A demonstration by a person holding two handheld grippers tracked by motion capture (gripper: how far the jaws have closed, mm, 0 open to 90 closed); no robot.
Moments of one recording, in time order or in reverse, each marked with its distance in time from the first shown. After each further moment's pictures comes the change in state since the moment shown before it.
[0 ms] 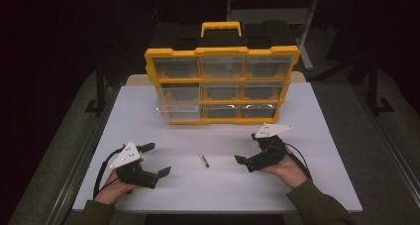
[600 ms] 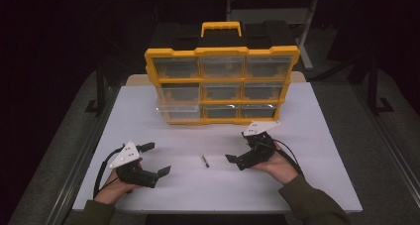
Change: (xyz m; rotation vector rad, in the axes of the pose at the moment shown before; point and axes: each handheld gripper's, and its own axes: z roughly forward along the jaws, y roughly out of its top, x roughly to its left) left arm 0.001 0.001 0.000 -0.009 0.001 0.003; right arm 0.010 0.017 0.019 0.025 0.032 -0.034
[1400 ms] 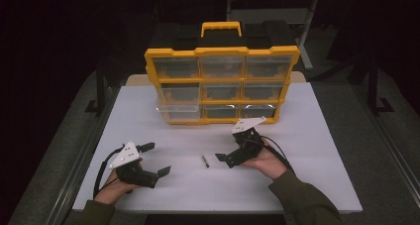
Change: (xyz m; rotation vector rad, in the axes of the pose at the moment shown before) left arm -0.001 0.000 0.000 -0.010 -0.003 -0.017; right arm 0.007 0.017 0.025 0.038 0.036 -0.017
